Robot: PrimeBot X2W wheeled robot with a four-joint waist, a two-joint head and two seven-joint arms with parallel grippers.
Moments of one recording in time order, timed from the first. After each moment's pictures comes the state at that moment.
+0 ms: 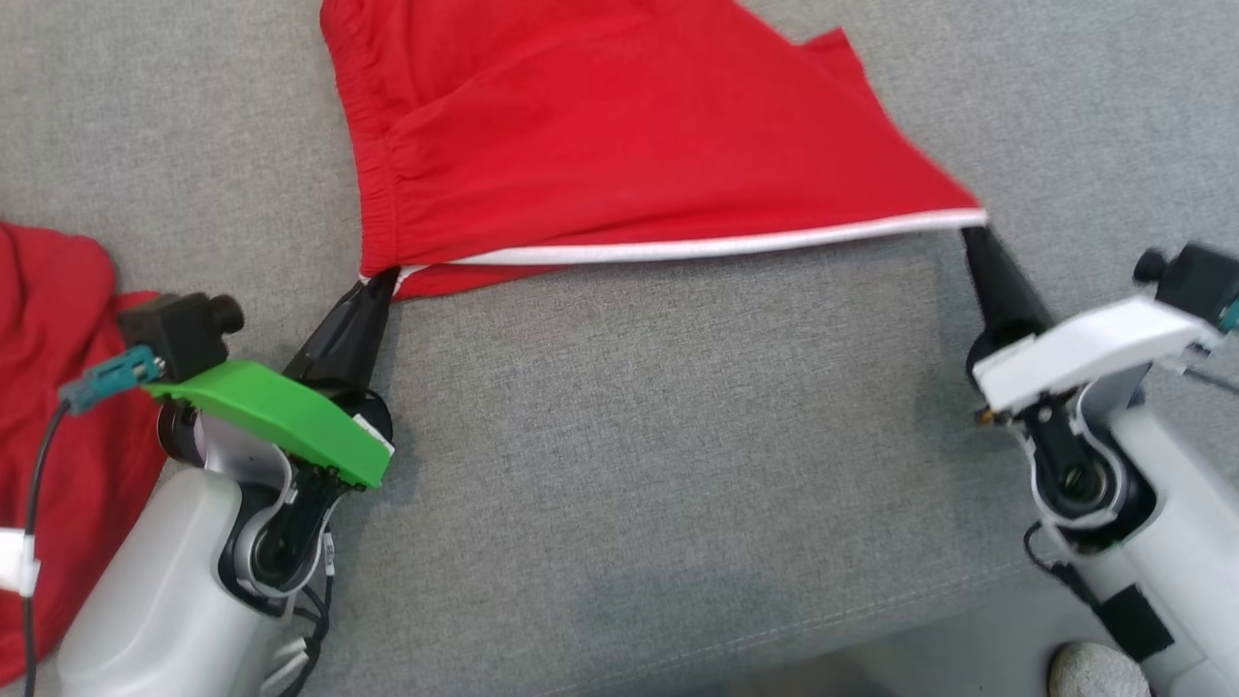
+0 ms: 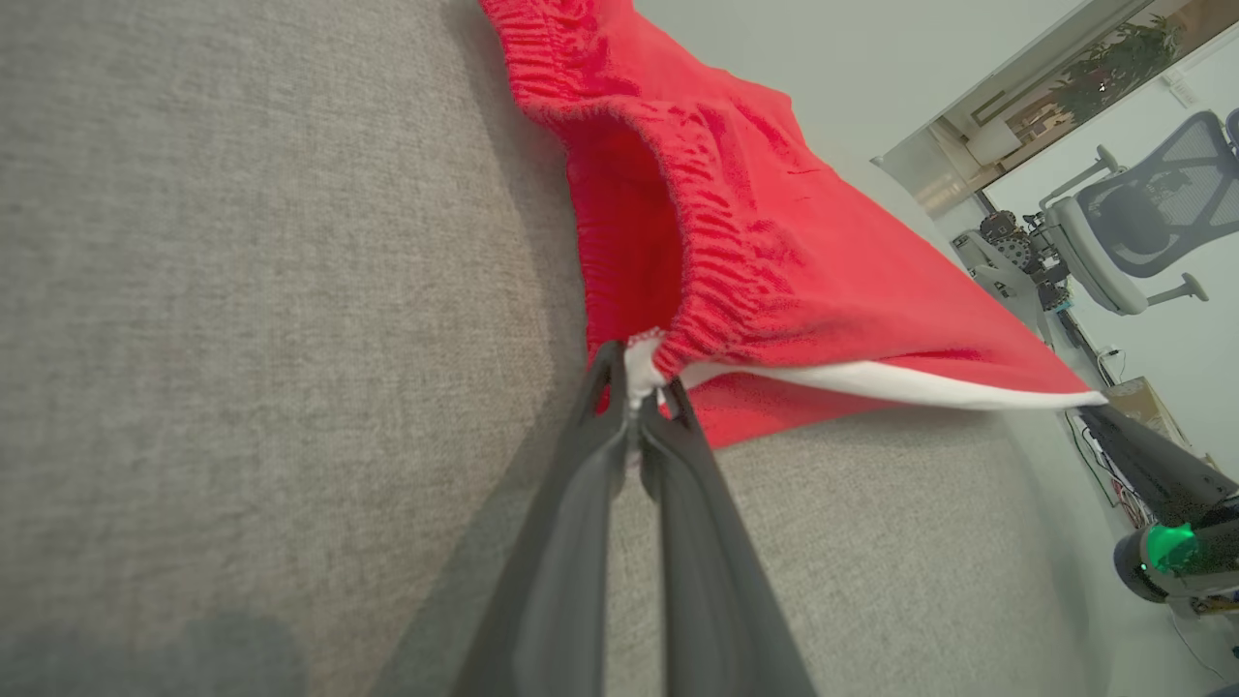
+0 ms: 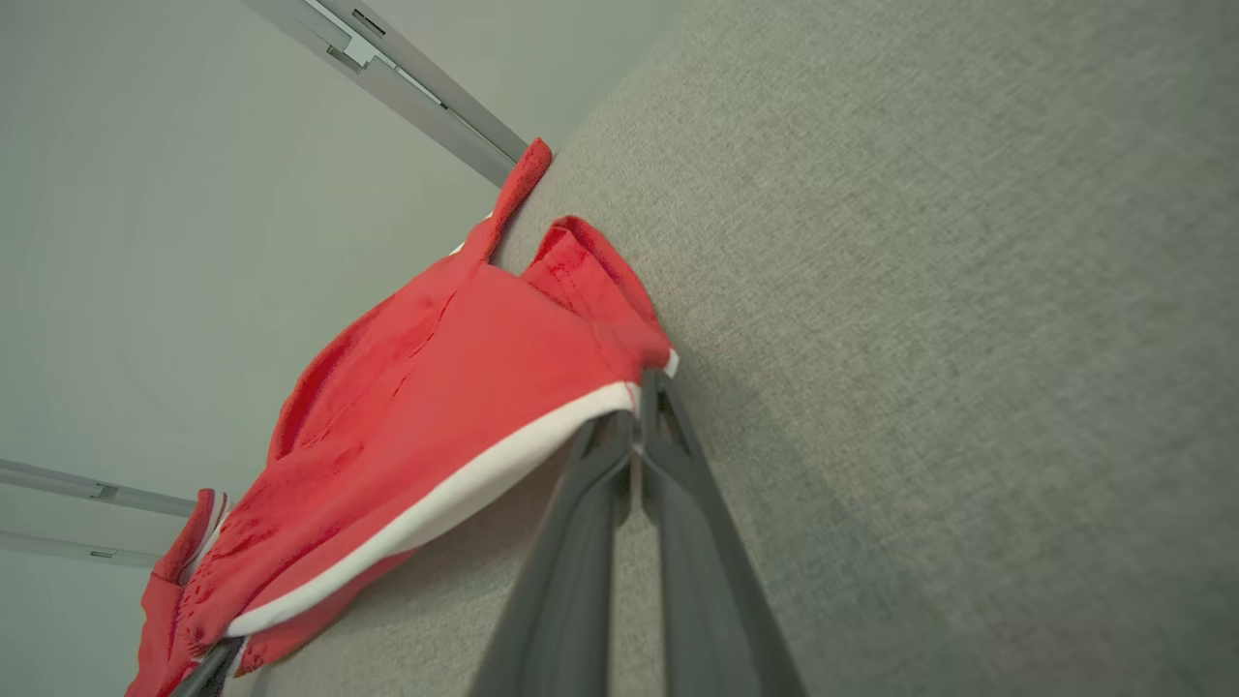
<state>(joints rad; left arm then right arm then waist) -0.42 0.28 -0.47 0.20 -0.99 -0.04 -0.05 -0.36 -0.39 0.50 0.14 1.23 -0.10 -0.20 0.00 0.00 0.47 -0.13</state>
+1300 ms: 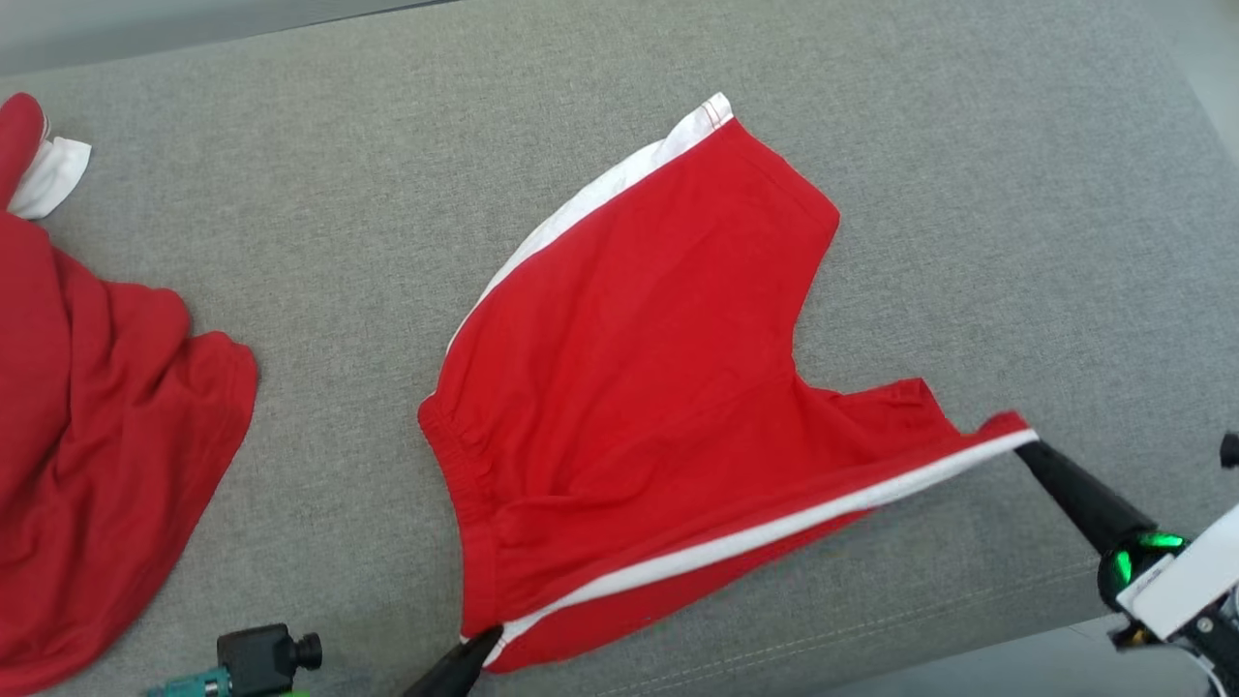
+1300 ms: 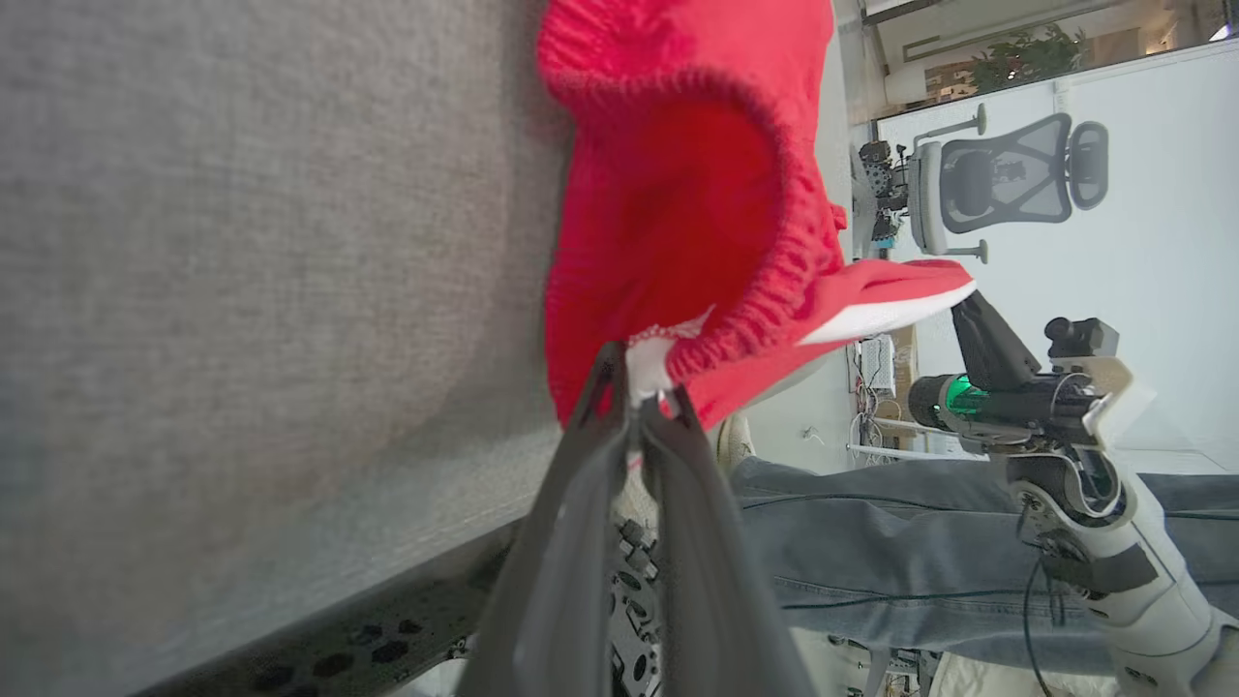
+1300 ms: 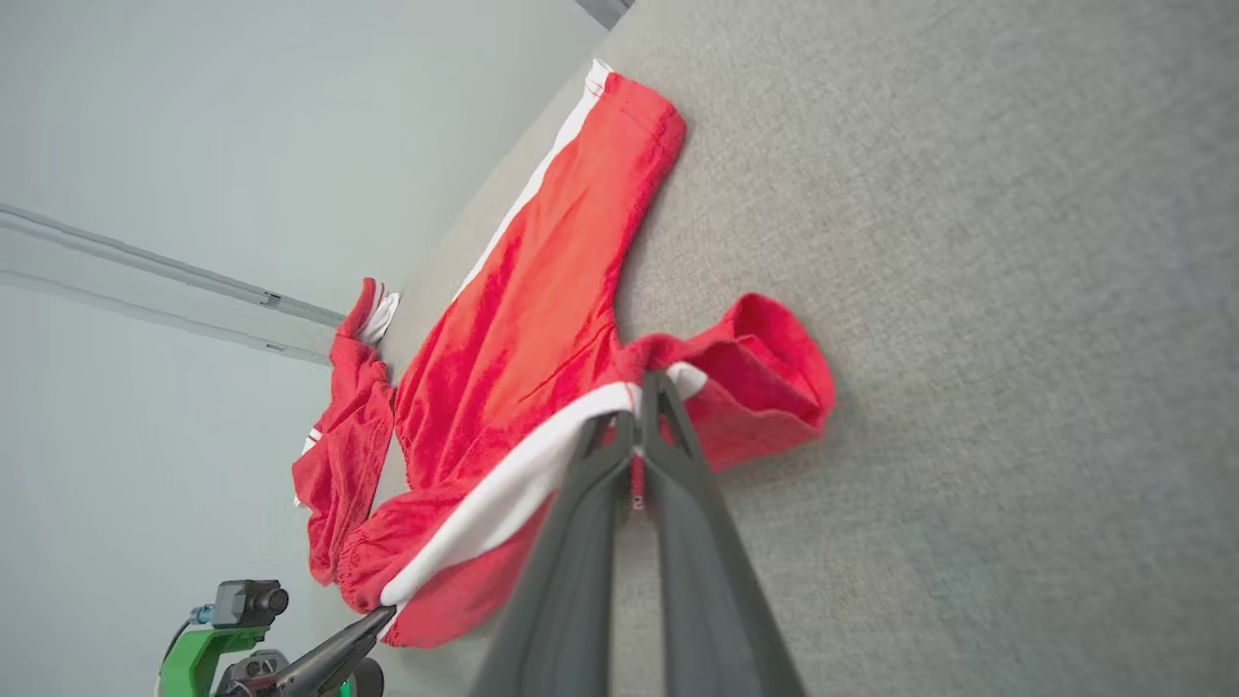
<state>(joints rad) 0.17 0.40 -0.57 -0.11 -1.32 -0.12 0.05 0.11 -0.73 0.49 -0.16 1.42 0.11 -0.07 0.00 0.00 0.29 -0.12</state>
